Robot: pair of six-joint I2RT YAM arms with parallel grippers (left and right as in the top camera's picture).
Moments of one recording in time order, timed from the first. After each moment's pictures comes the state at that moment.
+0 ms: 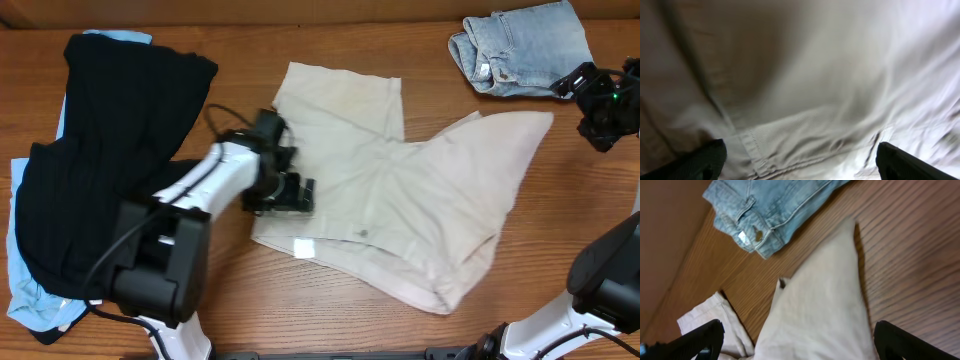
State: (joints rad) left arm -0.27 1.92 1.19 -0.82 0.30 -0.20; right arm -0.47 1.88 1.72 -0.95 -0.36 0.40
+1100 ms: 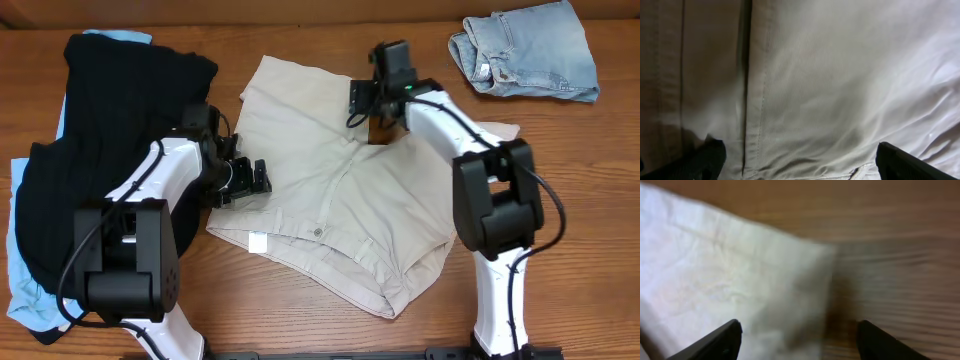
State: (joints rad) left arm -0.05 1.91 1.18 -0.79 0.32 -0.20; right arm 0.32 2.29 1.71 -0.38 -0.04 0.30
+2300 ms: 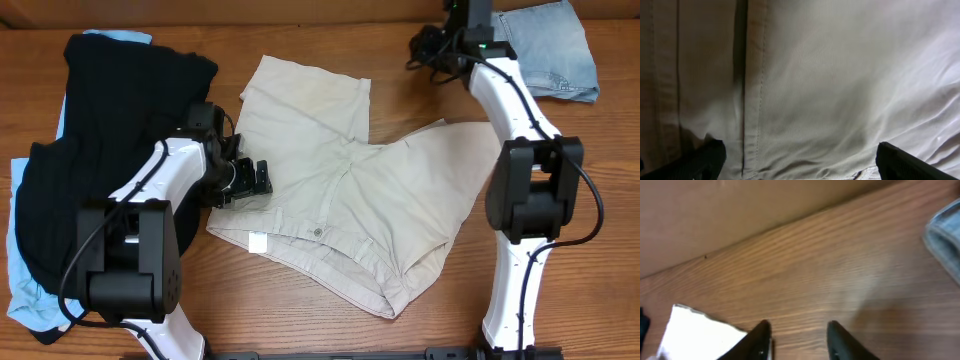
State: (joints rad) left arm -0.07 1.91 1.18 -0.78 0.28 -0.21; right arm 0.07 2.35 2.00 -0.46 -0.25 0.41
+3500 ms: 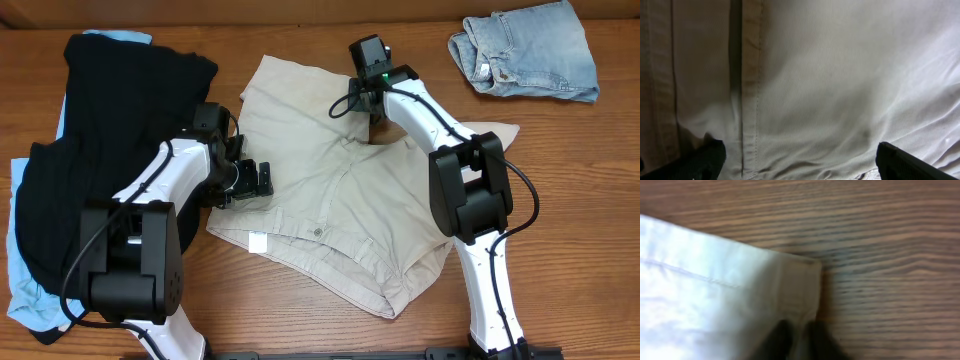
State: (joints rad) left arm -0.09 1.91 1.17 -0.78 0.25 -0.21; right arm 0.36 2.47 2.01 -0.63 0.14 0.38
